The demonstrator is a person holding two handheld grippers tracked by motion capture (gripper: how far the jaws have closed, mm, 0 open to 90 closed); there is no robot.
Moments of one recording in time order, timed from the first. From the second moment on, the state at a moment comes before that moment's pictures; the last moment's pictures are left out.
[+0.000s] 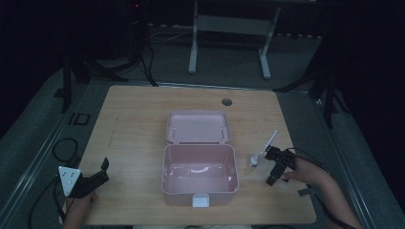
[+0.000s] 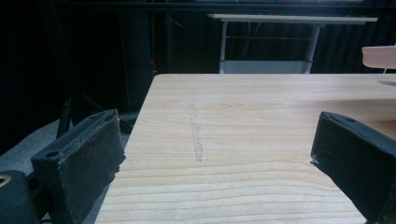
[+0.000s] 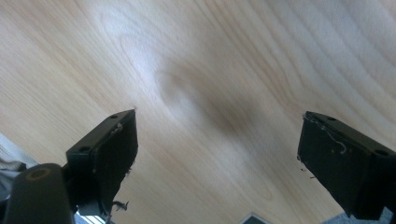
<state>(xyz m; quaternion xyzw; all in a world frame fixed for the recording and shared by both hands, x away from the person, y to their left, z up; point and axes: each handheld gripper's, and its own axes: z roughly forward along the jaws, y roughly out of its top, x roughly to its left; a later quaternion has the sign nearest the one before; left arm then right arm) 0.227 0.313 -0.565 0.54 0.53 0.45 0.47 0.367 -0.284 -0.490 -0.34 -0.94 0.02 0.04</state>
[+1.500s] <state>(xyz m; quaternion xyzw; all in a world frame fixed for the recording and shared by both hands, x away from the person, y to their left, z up) 0.228 0.313 -0.564 0.54 0.53 0.45 0.47 0.412 -0.230 -0.506 -0.31 -0.95 0.00 0.03</state>
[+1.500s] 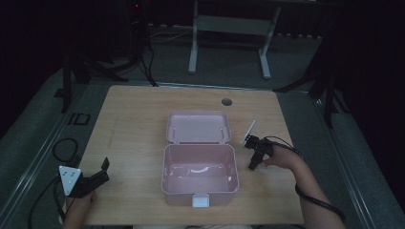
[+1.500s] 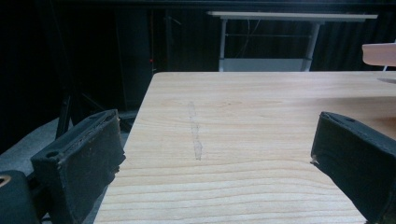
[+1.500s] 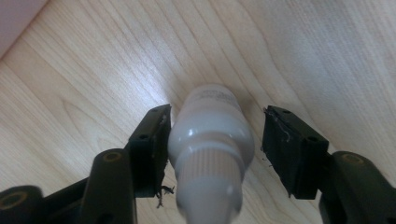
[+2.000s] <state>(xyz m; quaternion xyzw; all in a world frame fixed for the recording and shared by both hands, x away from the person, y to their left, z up) 0.228 0.313 -0.564 0.54 0.53 0.45 0.47 0.407 -0.222 -0.510 -0.24 -0.97 0.04 0.03</state>
